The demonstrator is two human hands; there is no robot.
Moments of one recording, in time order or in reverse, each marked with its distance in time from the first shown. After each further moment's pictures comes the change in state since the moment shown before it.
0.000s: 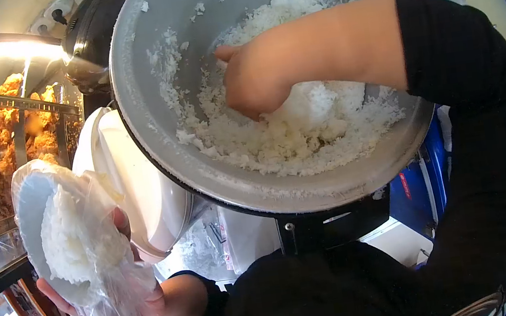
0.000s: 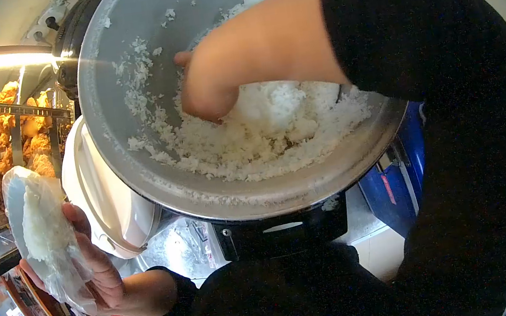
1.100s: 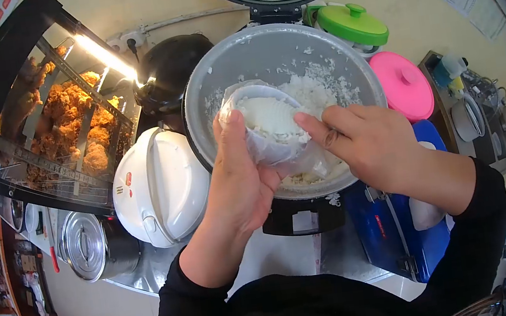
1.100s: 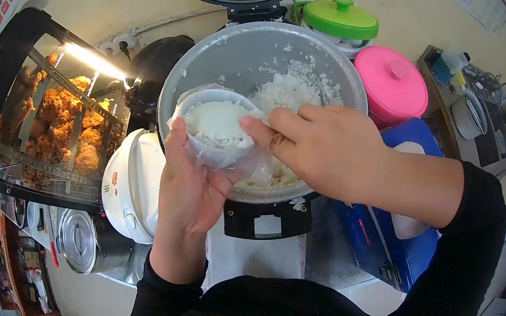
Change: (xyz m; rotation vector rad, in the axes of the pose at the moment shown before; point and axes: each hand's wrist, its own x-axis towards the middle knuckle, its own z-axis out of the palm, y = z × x) left_hand -0.009 0.088 0.136 -1.068 -0.534 -0.843; right_hand -0.180 -0.125 0.043 -0.074 1.182 0.562
